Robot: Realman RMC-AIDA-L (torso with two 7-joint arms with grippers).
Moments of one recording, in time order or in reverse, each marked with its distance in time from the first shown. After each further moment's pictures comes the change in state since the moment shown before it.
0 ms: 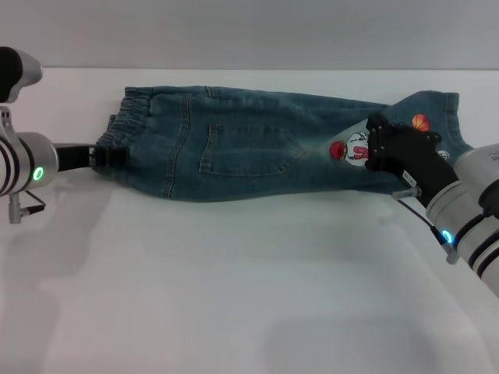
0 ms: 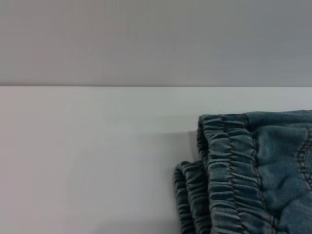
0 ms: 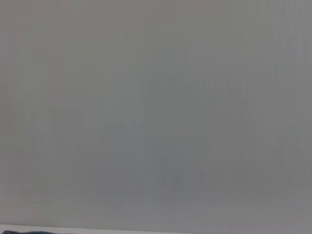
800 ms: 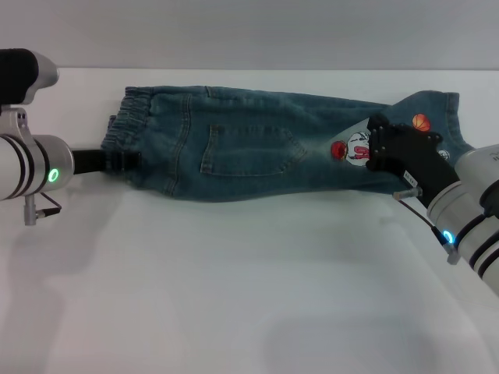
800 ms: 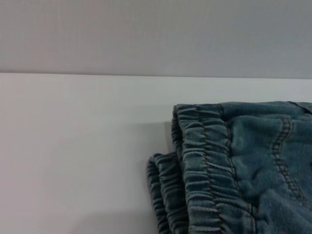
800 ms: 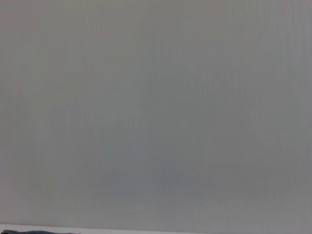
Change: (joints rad) left arm -0.026 -0.004 0.011 0.034 -0.059 -0.009 0.022; right arm -0.002 -0.002 0.000 0.001 0.000 0.001 0.001
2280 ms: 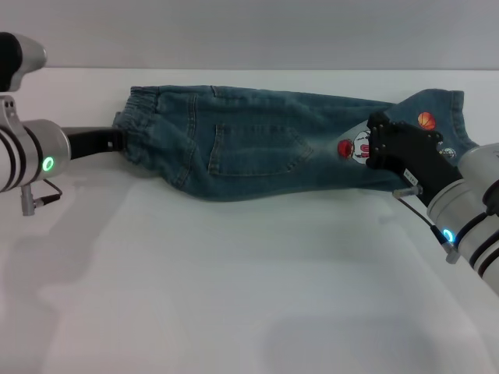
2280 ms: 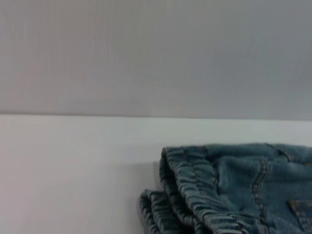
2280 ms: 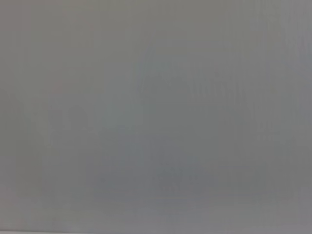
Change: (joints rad) left arm 0.077 0.001 0.023 -0.134 -0.055 0.036 0.022; right arm -0.005 0.000 0.002 0.012 0.000 0.001 0.017
